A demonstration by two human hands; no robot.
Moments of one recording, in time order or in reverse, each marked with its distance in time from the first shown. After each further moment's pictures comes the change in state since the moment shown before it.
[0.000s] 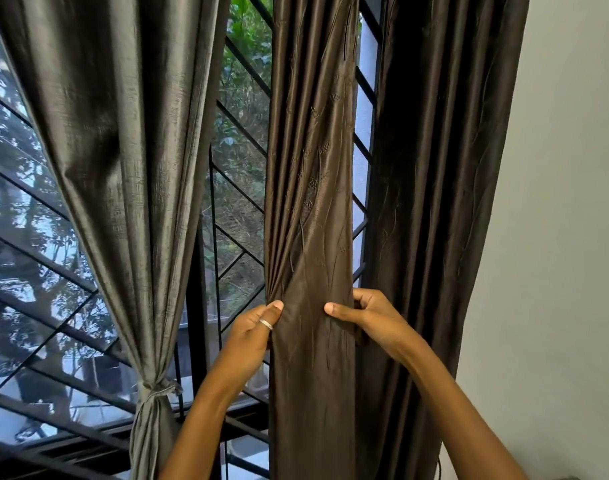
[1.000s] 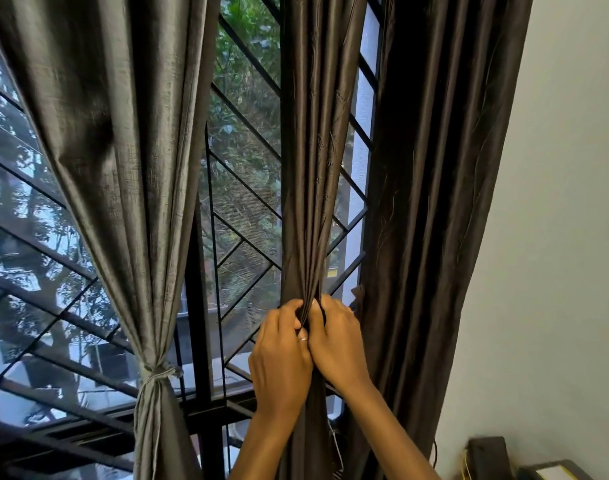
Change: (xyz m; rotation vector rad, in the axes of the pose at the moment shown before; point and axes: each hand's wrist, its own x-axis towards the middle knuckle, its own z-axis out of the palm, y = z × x) left_hand -0.031 -0.043 0.059 0.855 0.485 0.497; right_hand -0.022 0.032 0.085 -0.582 0.458 -0.287
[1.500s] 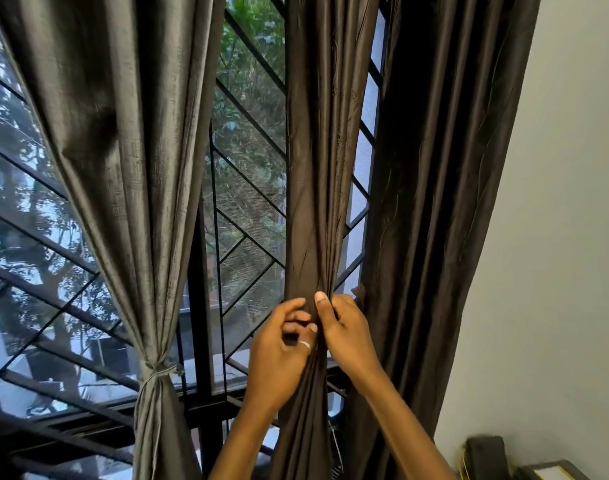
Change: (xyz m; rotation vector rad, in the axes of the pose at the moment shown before) left_hand 0.006 -0.004 -0.017 -0.619 -0.217 -0.266; right_hand 0.005 0.002 -0.016 0.264 -0.087 0.098
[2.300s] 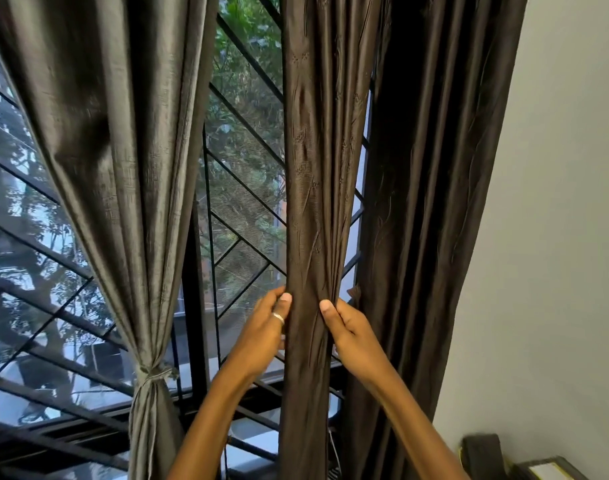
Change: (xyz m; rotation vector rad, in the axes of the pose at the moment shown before) left_hand 0.035 0.015 -0.018 -0.132 -0.259 -0.293; right_hand -0.005 0.013 -0.020 0.230 -0.203 0.025
